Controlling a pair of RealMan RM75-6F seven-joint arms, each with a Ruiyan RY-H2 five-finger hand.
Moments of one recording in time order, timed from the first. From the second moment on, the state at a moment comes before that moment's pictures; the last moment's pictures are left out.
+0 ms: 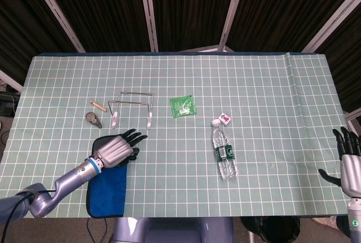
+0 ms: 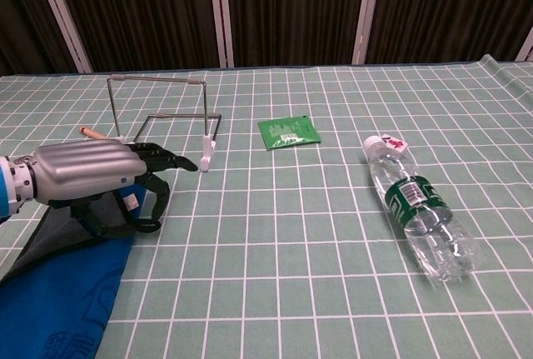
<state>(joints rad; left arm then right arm) -0.75 -1.49 0.11 -1.25 1.67 0.93 -0.02 0.06 -1.10 0.13 -1.64 -1.35 1.48 -0.15</state>
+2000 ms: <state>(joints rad) -0.75 -1.51 0.10 -1.21 1.61 0.88 0.01 0.07 -1.10 0.13 -1.63 -1.34 1.47 -0.15</state>
